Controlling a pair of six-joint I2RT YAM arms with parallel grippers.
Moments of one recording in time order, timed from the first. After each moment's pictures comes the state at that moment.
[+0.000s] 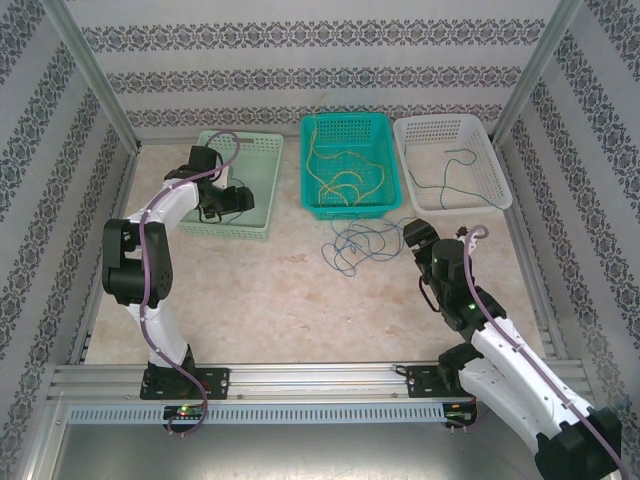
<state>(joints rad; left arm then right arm) -0.04 1.87 1.40 -0.65 0.27 -0.23 0.40 0.73 0.47 -0.18 0.26 1.19</state>
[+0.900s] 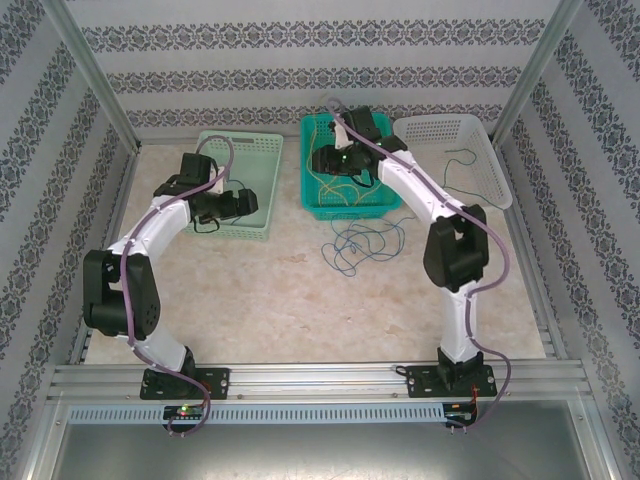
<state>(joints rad) -0.07 1.63 1.22 -0.59 0.30 -0.29 0.41 2.13 1.98 -0.70 -0.32 0.35</state>
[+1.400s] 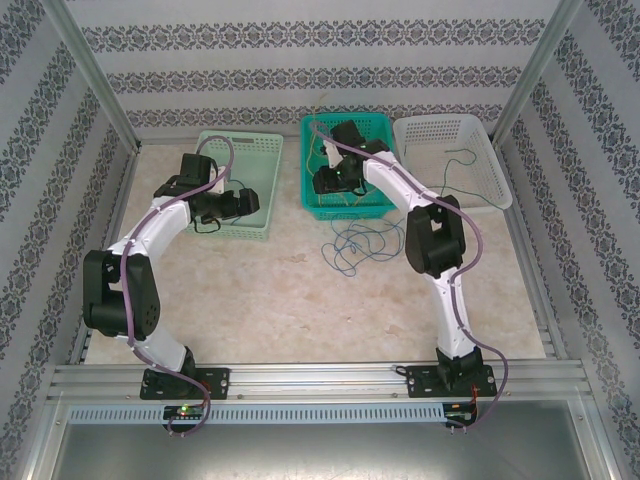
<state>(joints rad) -0.07 1.63 1.22 -0.57 0.33 -0.29 0.42 2.33 2.11 -0.85 -0.27 0.21</state>
